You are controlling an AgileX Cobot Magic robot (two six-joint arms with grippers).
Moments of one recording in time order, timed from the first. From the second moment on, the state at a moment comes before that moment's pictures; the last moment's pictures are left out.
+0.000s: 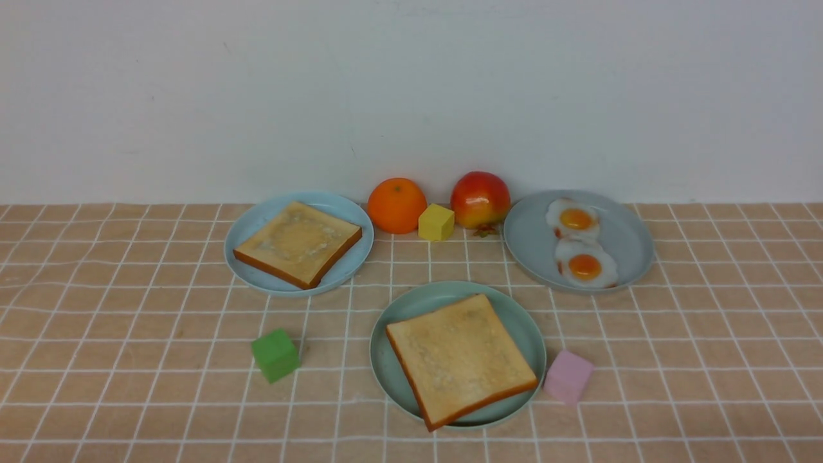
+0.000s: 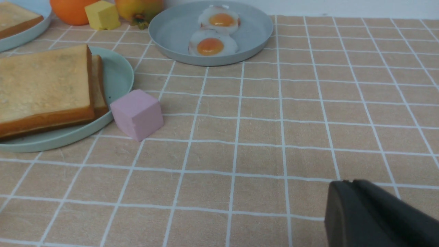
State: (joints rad) right arm 0.06 -0.01 0.02 0.07 0.38 -0.05; left arm -0.04 -0.01 0.03 -0.04 0.37 -0.26
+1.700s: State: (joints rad) right arm 0.06 -0.01 0.02 0.07 0.38 -0.05; left arm -0.05 -0.01 0.03 -0.04 0.37 -0.26
